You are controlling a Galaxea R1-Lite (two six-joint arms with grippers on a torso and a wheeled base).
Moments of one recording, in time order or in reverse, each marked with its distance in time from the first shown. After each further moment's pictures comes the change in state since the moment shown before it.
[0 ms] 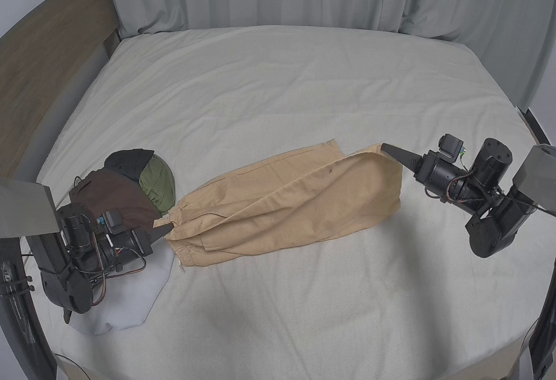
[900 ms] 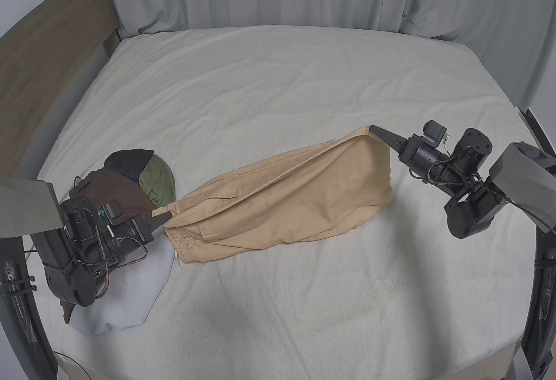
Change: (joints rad) left arm 0.000 0.024 -0.075 0.000 0.062 -0.067; right arm -0.004 0.178 -0.310 0.012 -0.002 0.048
